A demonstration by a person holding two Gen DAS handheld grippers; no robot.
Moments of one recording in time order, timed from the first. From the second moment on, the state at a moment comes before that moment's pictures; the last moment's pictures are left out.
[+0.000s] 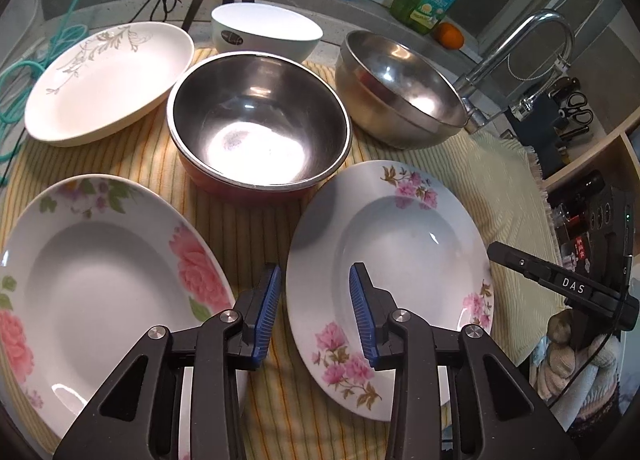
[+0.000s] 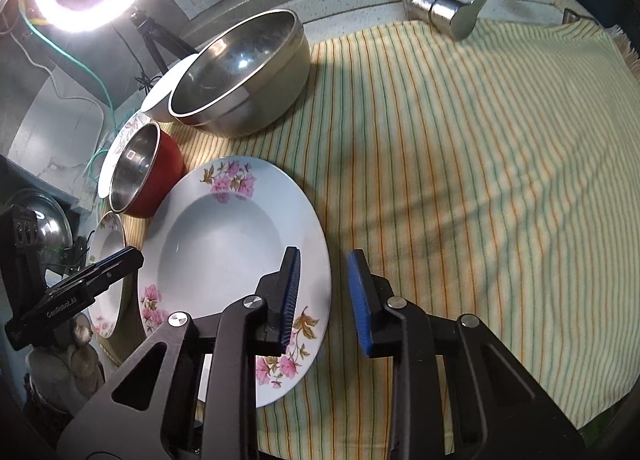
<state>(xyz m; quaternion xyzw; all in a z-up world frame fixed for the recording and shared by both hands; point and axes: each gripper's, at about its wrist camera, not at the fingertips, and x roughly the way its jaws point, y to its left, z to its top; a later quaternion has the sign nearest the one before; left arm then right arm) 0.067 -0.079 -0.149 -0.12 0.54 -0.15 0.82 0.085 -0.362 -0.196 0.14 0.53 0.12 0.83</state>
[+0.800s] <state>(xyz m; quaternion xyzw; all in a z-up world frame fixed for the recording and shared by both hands) 0.059 -0.086 -0.157 -0.12 0.55 -0.15 0.81 0.086 -0.362 -0.206 0.15 0.56 0.14 0.80</state>
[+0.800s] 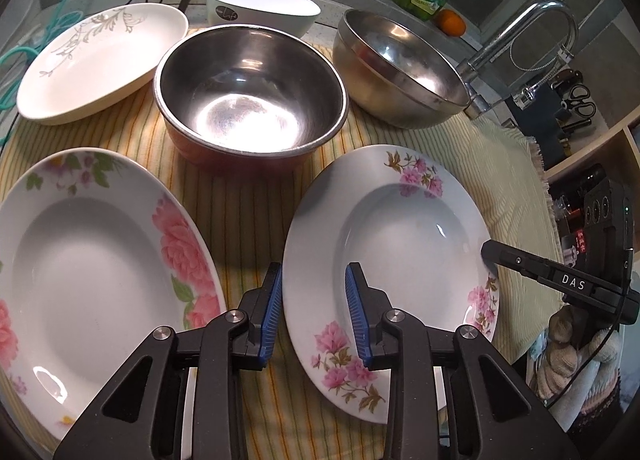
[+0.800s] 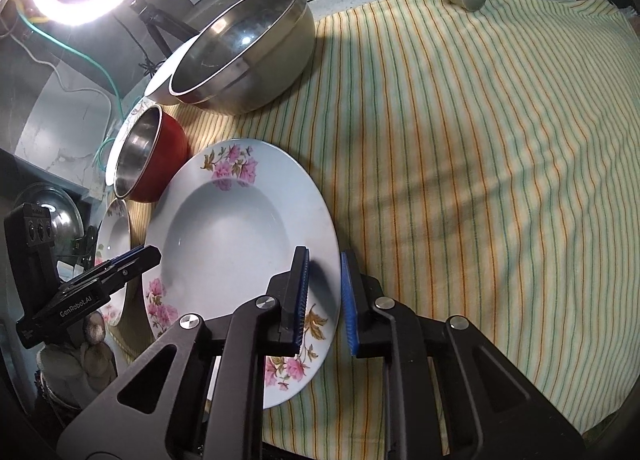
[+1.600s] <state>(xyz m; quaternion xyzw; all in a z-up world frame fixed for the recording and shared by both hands) 0.036 -0.097 -0.159 -0.12 0.56 -0.16 0.81 0.053 -0.370 -0.206 0.15 0.56 0.13 0.80</state>
